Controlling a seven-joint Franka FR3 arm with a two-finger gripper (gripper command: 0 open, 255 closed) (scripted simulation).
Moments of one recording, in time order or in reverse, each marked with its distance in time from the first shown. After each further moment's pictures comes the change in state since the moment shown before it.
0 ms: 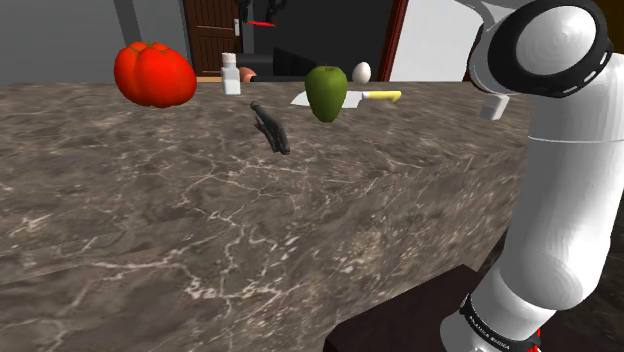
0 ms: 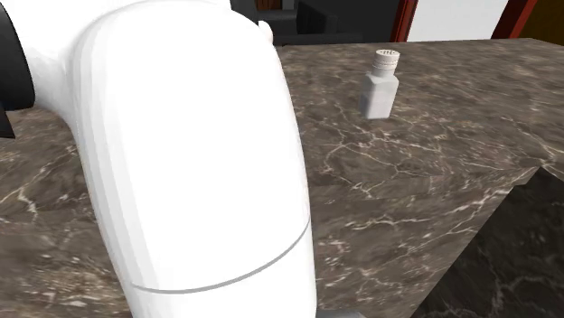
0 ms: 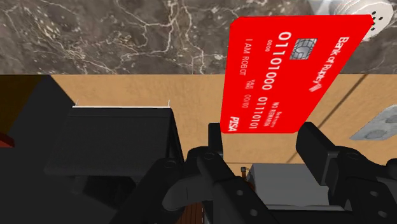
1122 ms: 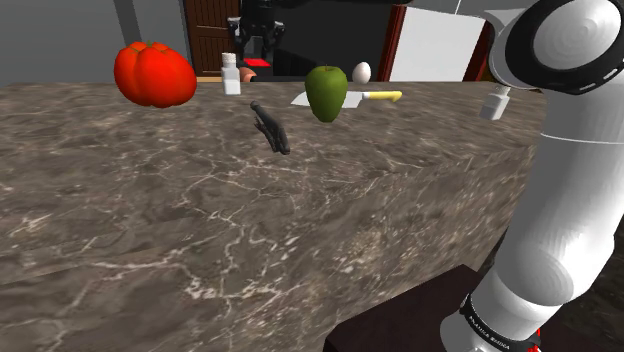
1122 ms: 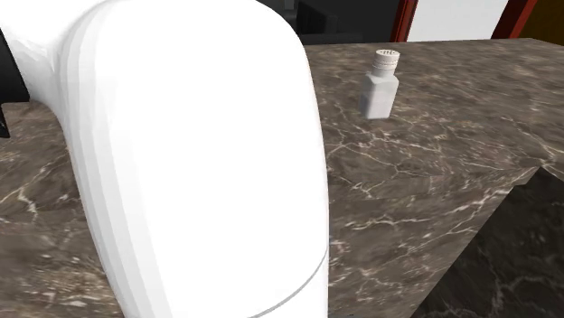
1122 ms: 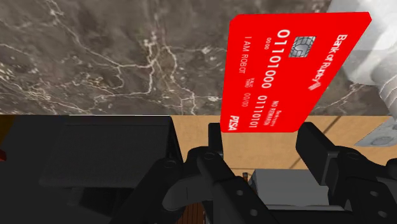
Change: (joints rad) arm -0.081 -0.078 -0.004 -0.336 0.030 0.249 0.084
